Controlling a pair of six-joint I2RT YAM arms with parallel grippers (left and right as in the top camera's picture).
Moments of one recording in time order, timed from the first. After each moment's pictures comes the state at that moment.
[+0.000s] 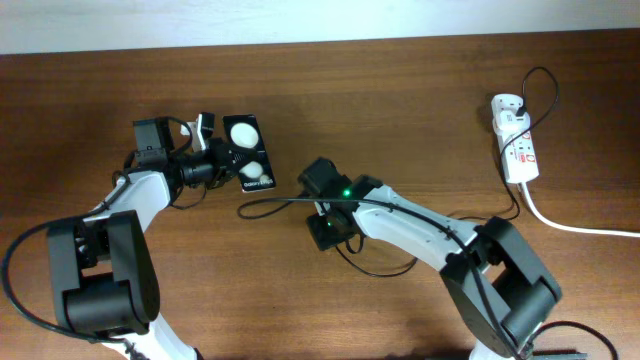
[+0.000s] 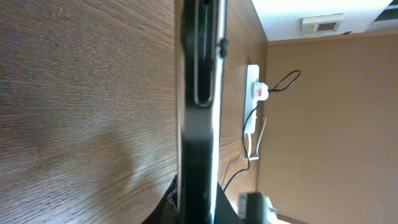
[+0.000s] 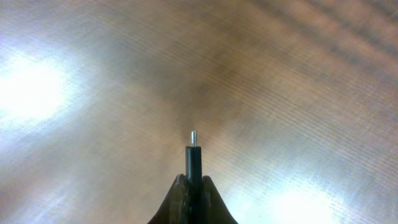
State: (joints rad) left arm 0.12 1.90 1.07 -0.13 1.04 -0.49; right arm 0.71 1.87 1.21 -0.69 -0.12 0.30
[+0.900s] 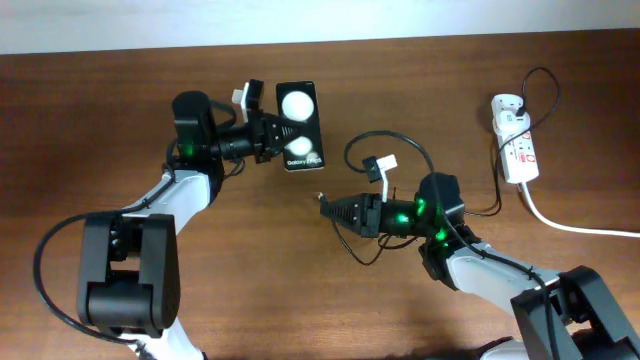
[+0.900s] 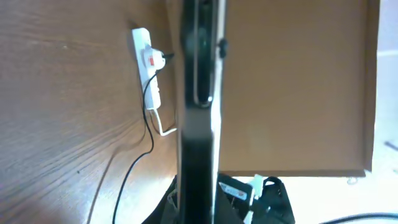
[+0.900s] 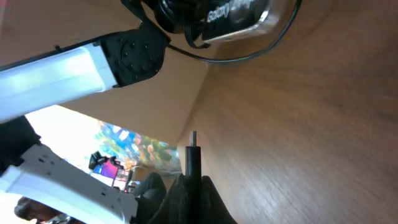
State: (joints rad) left arm -0.10 1.90 1.06 0.57 1.26 -1.10; right arm 0.36 1.54 0.49 0.88 -1.00 0.98
